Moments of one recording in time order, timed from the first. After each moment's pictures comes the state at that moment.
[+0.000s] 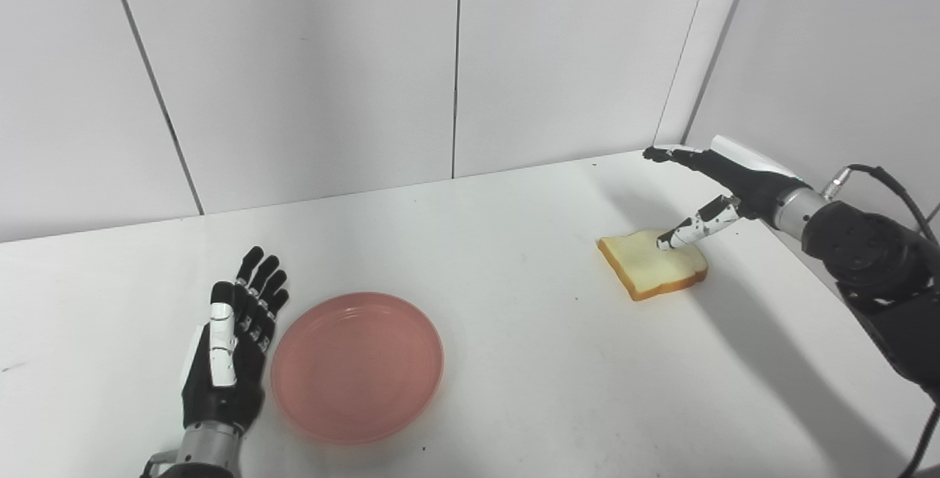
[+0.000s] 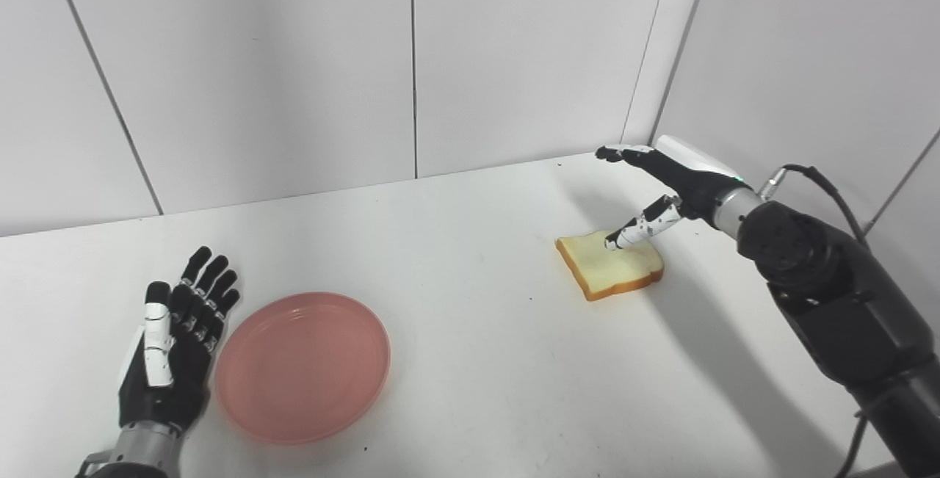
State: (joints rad) left arm -0.31 -0.07 -0.02 0.29 -0.23 -0.11 -0.21; right arm -0.31 -0.97 -0.06 -0.08 -0.21 0.32 0.46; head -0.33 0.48
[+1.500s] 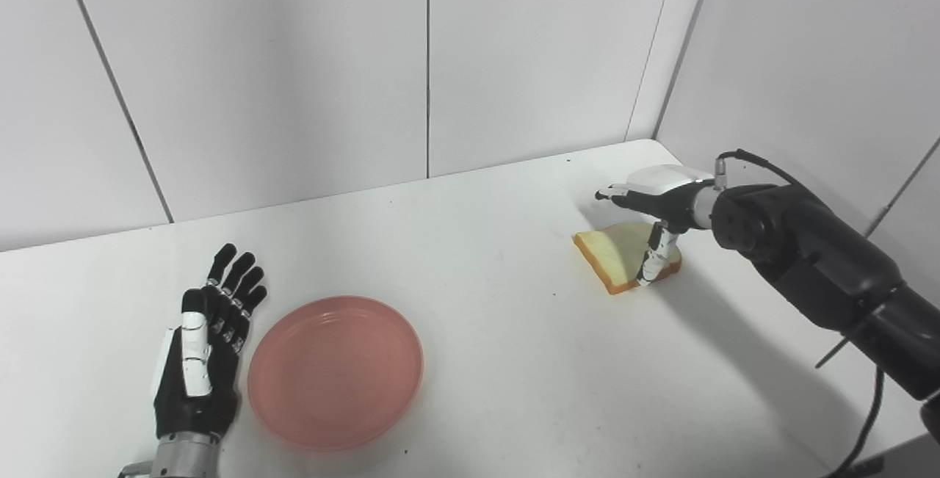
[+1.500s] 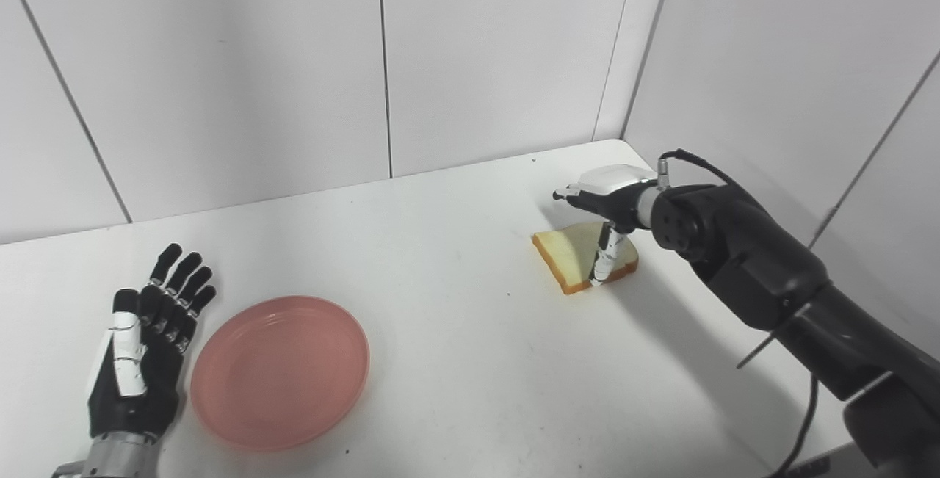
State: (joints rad) left arm -0.31 -0.05 -0.03 0.29 -0.22 -0.18 -0.21; right arm -0.52 -1.00 0.32 0.07 -0.67 0.25 0.71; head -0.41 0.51
